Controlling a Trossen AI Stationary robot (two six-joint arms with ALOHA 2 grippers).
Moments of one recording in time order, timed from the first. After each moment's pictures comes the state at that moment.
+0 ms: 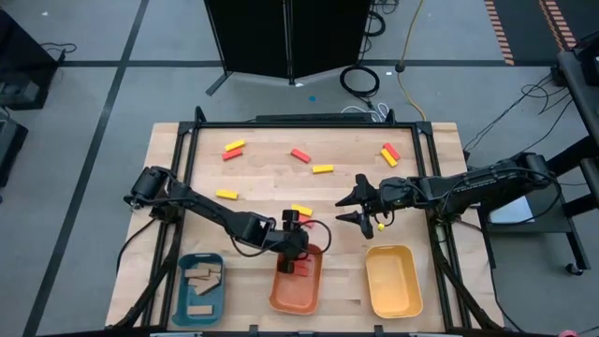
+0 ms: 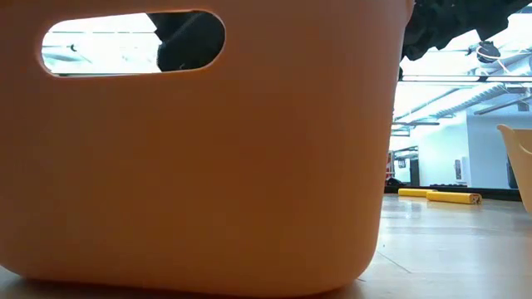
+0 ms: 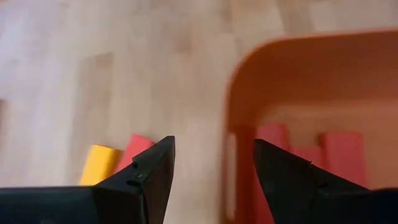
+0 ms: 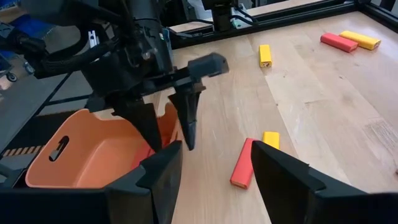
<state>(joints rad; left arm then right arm) -0.32 1.85 1.20 -0.26 -0.26 -0.05 0.12 1.10 0.59 0.12 0.03 0.29</state>
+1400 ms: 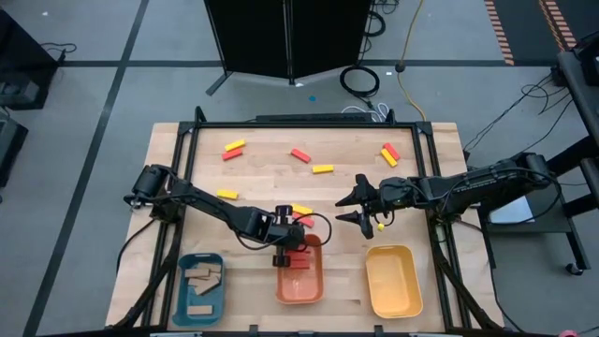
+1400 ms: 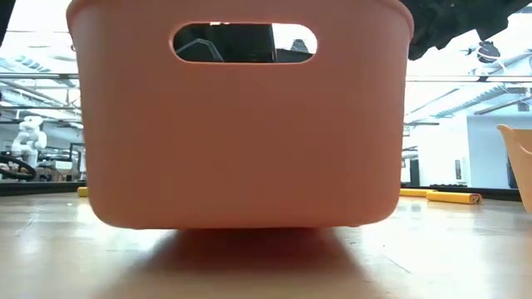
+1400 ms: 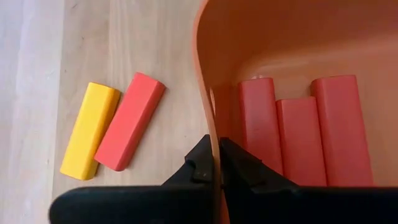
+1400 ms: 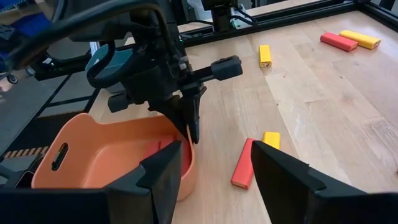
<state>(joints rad) -0.28 1.86 1.20 -0.43 -0.21 -0.14 0.12 1.10 0.59 0.12 0.03 0.30</state>
